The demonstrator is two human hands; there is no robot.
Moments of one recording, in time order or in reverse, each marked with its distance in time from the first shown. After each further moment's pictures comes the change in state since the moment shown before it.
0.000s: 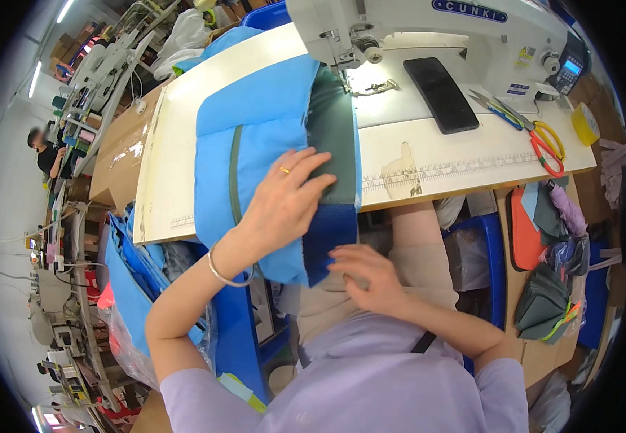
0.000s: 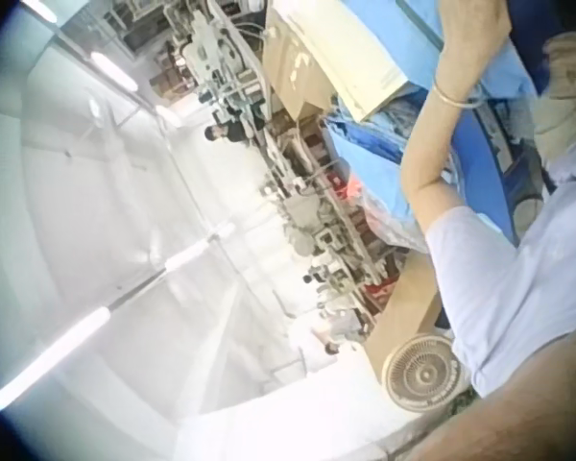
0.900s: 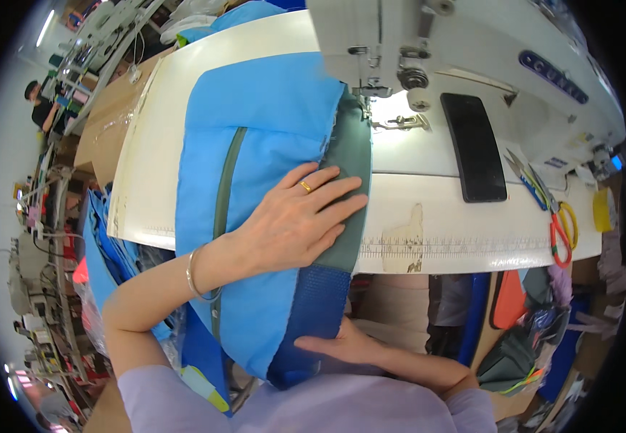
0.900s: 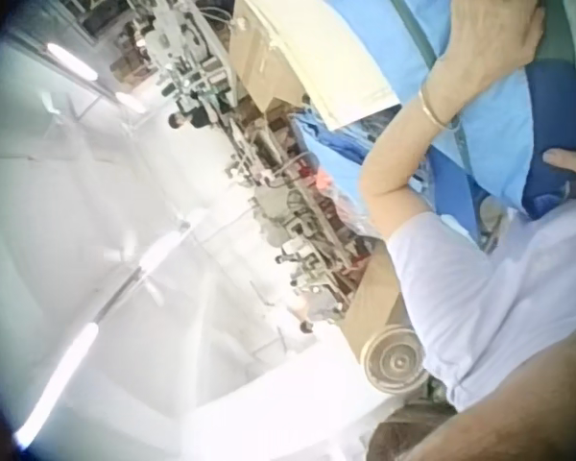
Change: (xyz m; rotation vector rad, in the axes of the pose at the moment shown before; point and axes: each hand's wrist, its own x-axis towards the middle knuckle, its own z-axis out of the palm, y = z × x) left_hand 0.045 -0.024 0.026 -0.071 -0.190 -0.022; right_hand 0.020 -0.009 -0.014 1.025 -0.504 0.783
